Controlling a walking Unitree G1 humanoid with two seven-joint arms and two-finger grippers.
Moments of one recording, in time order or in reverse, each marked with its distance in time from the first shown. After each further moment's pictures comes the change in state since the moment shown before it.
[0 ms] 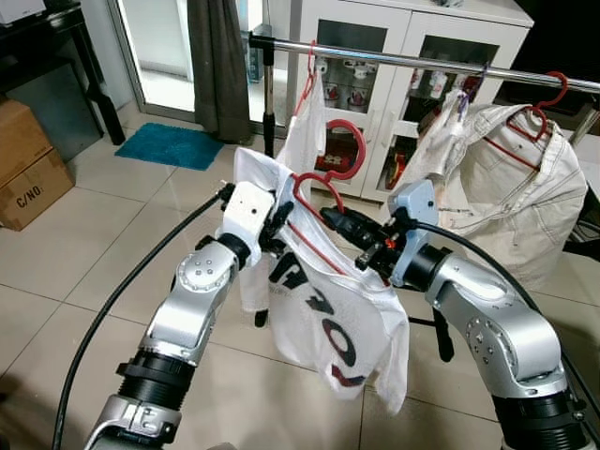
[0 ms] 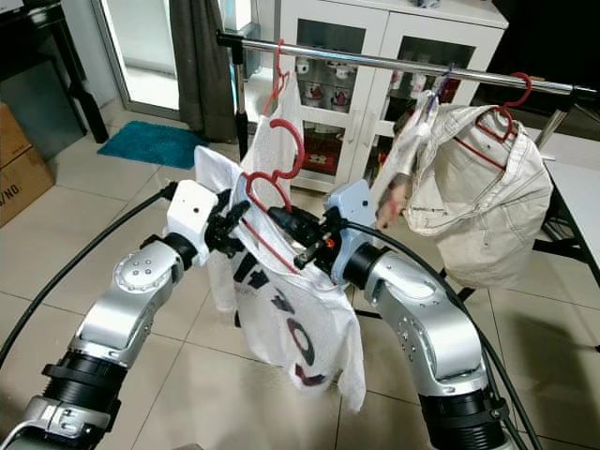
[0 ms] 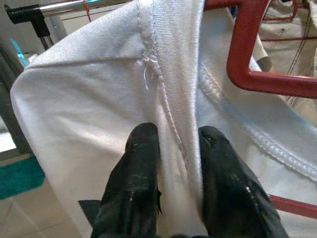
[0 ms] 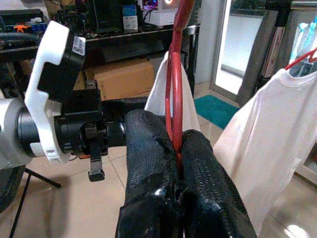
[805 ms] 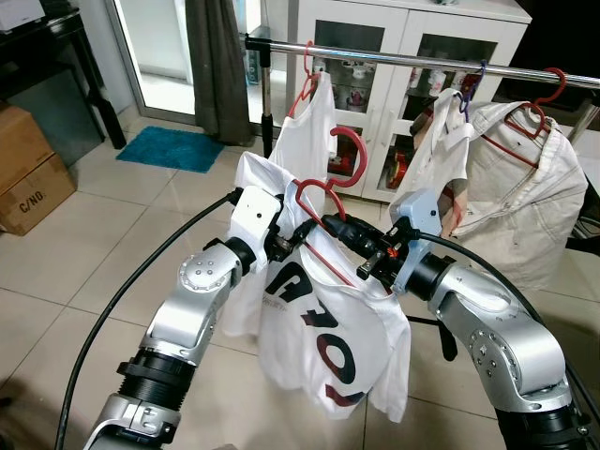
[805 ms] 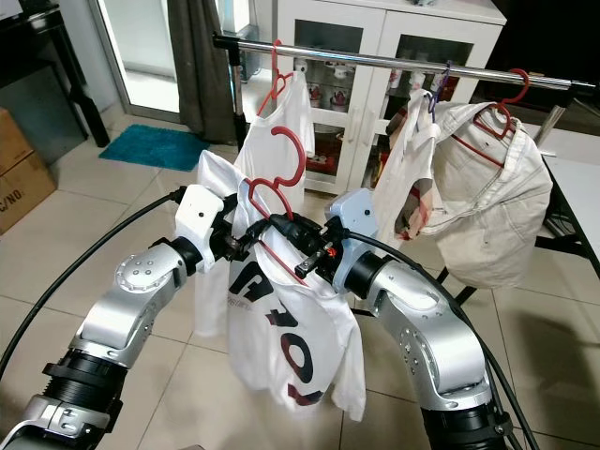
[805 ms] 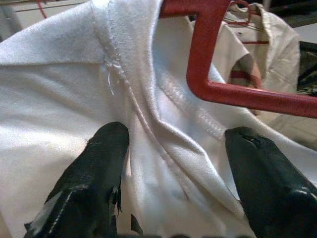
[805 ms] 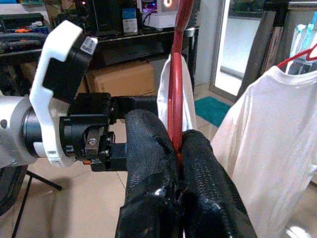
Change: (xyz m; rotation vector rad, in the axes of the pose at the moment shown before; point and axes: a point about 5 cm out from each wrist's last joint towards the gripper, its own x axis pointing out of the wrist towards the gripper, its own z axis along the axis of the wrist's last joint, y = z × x) left arm 0.002 -0.009 0.000 -0.081 0.000 -0.131; right arm -0.006 0.006 -0.002 -0.004 -0.004 0.000
